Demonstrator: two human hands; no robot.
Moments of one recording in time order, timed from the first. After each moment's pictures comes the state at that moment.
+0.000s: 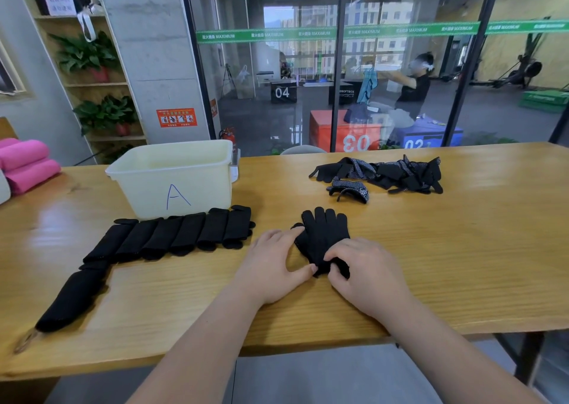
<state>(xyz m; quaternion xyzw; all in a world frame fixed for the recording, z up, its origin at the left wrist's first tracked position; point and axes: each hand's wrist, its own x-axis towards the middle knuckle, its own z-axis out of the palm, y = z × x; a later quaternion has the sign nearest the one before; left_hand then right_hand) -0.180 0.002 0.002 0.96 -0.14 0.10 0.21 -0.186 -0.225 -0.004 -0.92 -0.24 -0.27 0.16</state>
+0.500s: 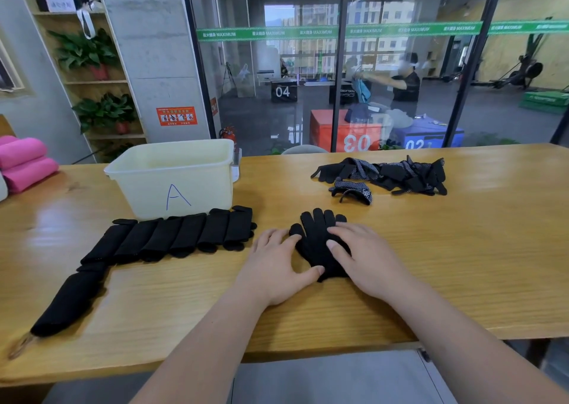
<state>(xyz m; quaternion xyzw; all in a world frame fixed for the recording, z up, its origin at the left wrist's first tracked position) -0.171 -0.003 0.001 0.98 -0.10 0.07 0.14 -0.153 -0.225 0.011 -0.96 -0.17 -0.10 0.17</state>
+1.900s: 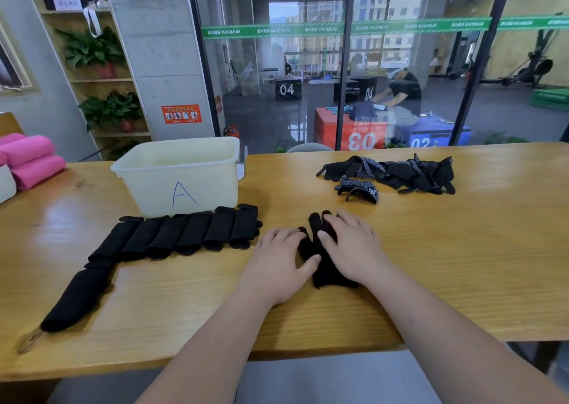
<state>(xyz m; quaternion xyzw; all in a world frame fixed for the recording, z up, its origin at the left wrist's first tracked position) -0.167 0.002 -0.008 0.97 -0.11 0.12 0.17 -0.122 -0.189 0.004 -0.98 -0.10 -0.08 0.17</state>
